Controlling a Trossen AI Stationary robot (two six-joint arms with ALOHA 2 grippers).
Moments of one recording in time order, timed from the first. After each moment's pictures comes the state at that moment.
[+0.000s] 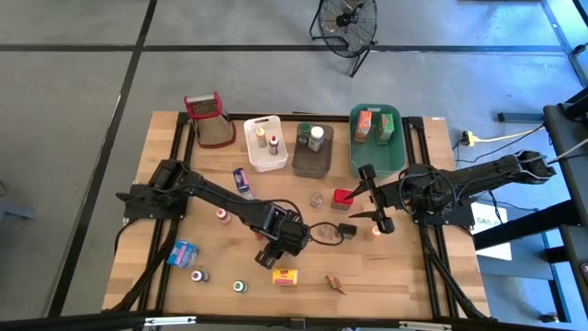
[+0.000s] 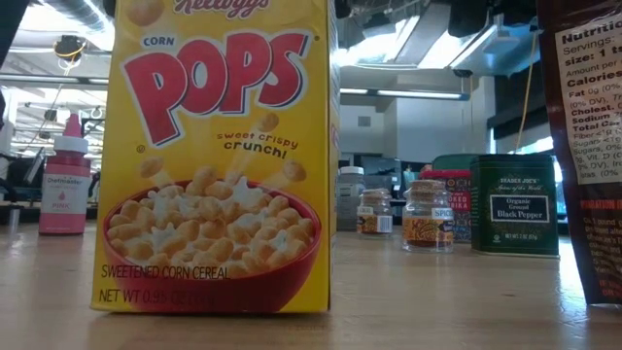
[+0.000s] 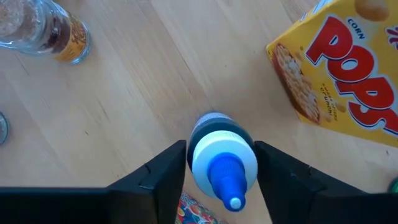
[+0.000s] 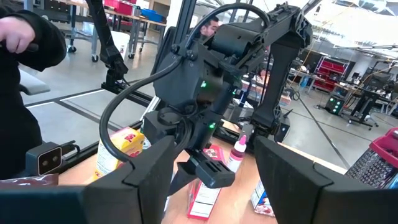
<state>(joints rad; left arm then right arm) -0.30 1.98 1.55 -0.84 0.05 0.20 0.17 0.87 0.41 0.46 -0.20 -0.27</state>
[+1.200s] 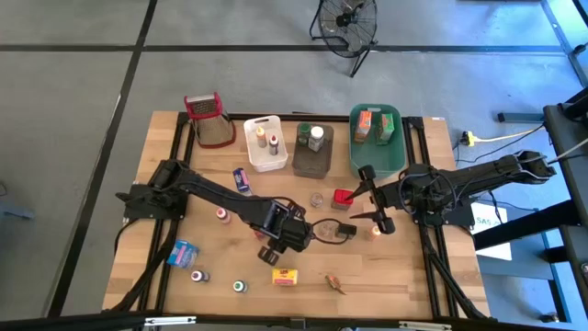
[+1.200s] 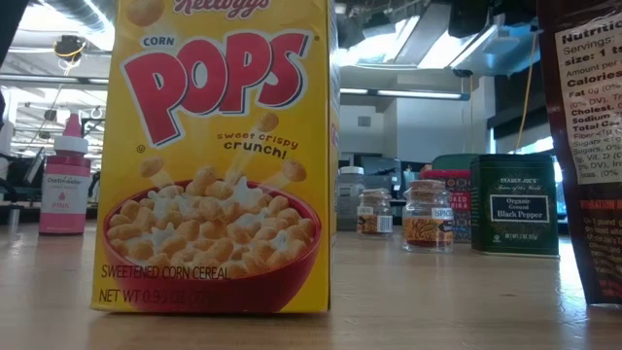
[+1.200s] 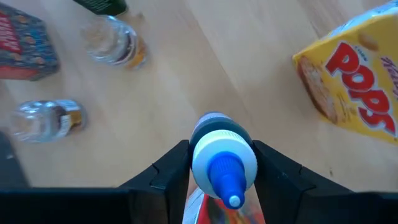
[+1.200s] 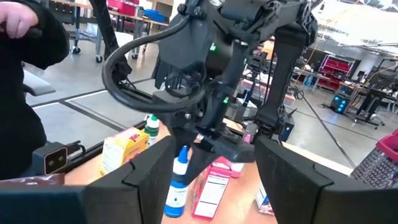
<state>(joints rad) -0.31 1.98 1.72 -1.00 -0.08 0.21 0.17 0.87 0.41 0.46 -0.21 -0.26</state>
